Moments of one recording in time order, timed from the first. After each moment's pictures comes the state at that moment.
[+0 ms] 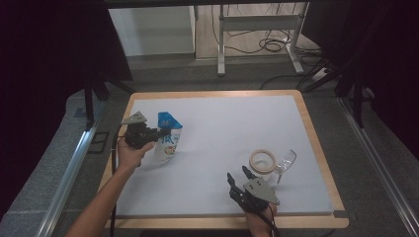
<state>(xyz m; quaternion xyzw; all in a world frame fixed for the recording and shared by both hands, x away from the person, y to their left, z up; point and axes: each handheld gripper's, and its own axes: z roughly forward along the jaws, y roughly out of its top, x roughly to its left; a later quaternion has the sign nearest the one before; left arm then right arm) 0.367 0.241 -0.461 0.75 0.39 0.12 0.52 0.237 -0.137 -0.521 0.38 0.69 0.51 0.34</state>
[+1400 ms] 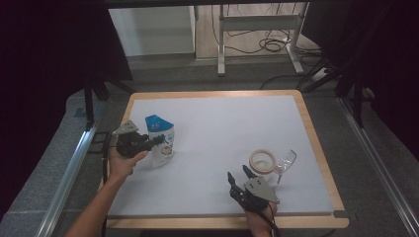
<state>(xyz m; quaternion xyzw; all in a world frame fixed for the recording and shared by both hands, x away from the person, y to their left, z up) 0.349 0.258 -0.473 0.75 0.39 0.14 0.51 0.239 -0.138 -0.521 0.38 0.69 0.51 0.34</state>
